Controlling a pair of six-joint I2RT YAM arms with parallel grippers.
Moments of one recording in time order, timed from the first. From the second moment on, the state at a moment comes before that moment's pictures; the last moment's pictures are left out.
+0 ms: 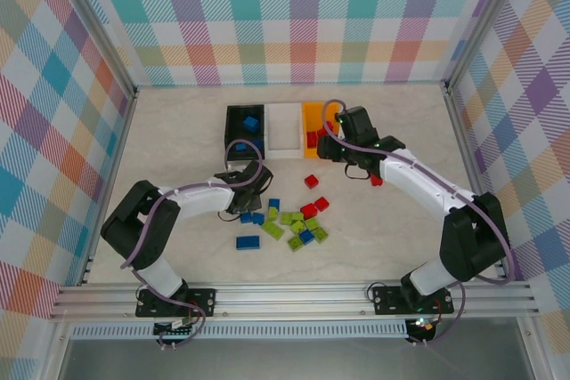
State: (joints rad) left arm -0.66 1.66 0.87 -0.48 -0.33 -0.82; right arm 0.51 1.51 1.15 -0.45 -0.01 0.46
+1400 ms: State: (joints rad) left arm -0.42 2.22 1.95 -0.82 -0.50 -0.68; right arm 0.51 1.35 0.97 -0.43 -0.01 0.51
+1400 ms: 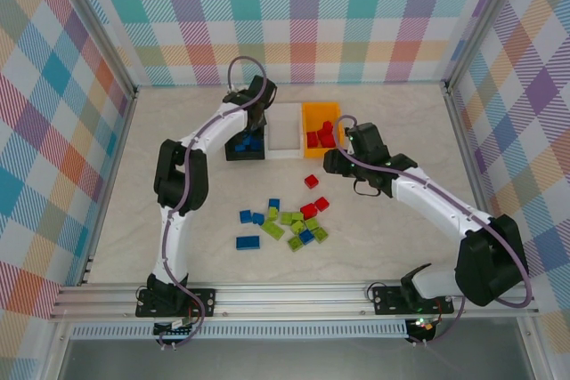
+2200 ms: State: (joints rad) left arm -0.73 1.46 0.99 -0.50 -0.34 -0.79; right arm 0.19 1.67 0.98 -0.51 0.12 0.57
